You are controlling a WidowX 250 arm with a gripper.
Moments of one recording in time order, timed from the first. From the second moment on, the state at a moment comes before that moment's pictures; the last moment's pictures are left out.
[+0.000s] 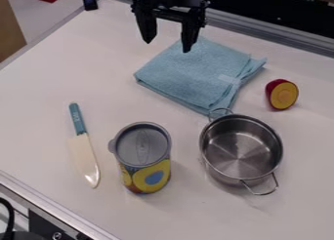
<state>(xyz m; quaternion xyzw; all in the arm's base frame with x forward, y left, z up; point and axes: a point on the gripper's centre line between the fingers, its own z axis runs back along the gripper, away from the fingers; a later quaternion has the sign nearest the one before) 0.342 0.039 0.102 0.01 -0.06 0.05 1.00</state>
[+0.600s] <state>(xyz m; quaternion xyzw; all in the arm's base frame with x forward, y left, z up) 0.302 -0.010 0.092 -0.04 -0.01 0.02 1.00</state>
